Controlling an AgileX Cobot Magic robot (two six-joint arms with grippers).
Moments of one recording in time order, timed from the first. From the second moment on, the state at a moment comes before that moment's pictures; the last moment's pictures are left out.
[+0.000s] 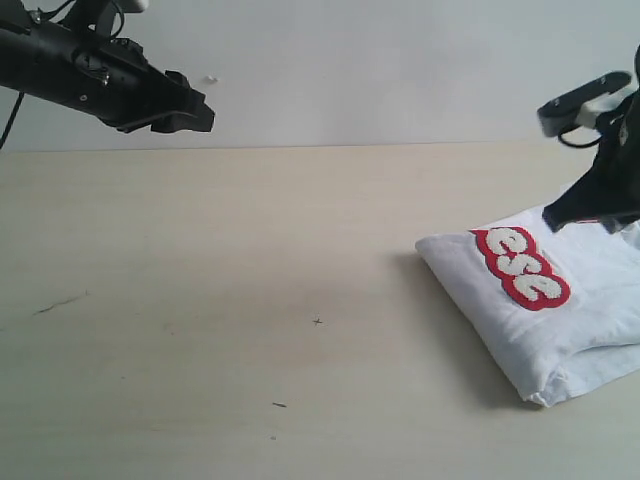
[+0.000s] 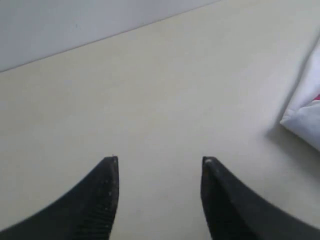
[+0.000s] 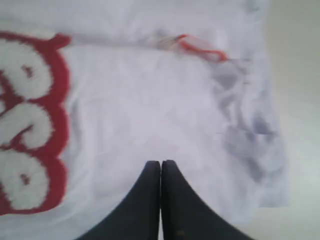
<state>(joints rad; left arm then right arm) -0.26 1.80 -1.35 -0.79 0.53 0.83 -0.02 1.75 -1.15 -0.39 0.77 0.09</state>
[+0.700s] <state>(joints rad) -0.26 1.80 -1.35 -0.79 0.55 0.83 0.09 2.02 -1.18 0.19 0.74 -0.32</state>
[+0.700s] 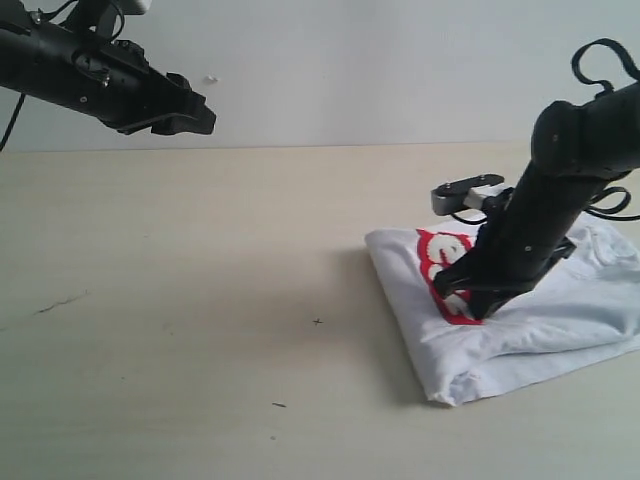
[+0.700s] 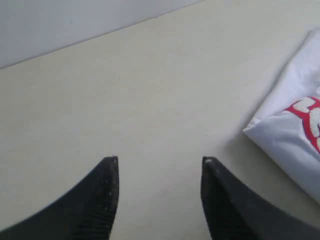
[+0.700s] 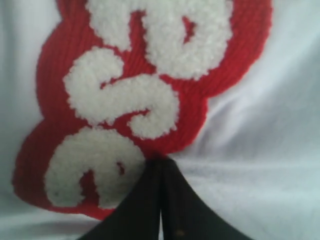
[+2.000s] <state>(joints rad) -0.26 1.77 -1.35 -0.79 0.55 0.83 -0.06 1.92 -1.27 0.22 0.75 -0.12</state>
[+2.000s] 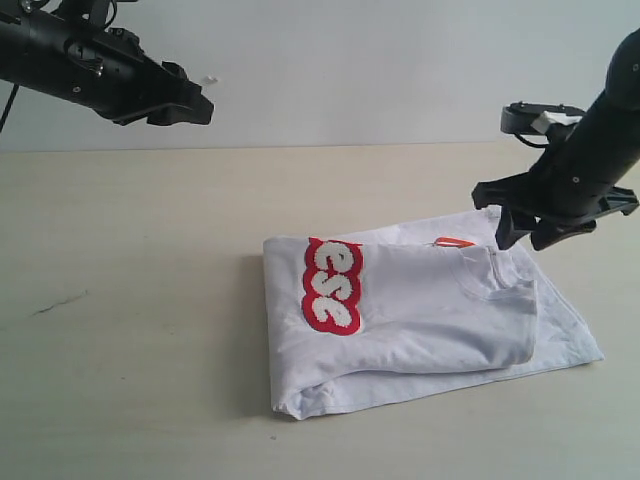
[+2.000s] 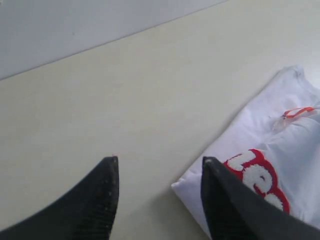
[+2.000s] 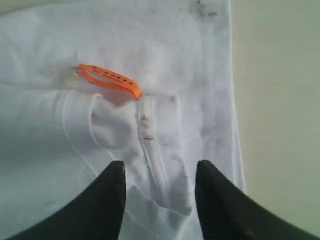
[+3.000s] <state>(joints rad) -0.26 1.77 -1.35 -0.79 0.55 0.83 -0.11 2.09 -1.26 0.45 0.63 -0.46</state>
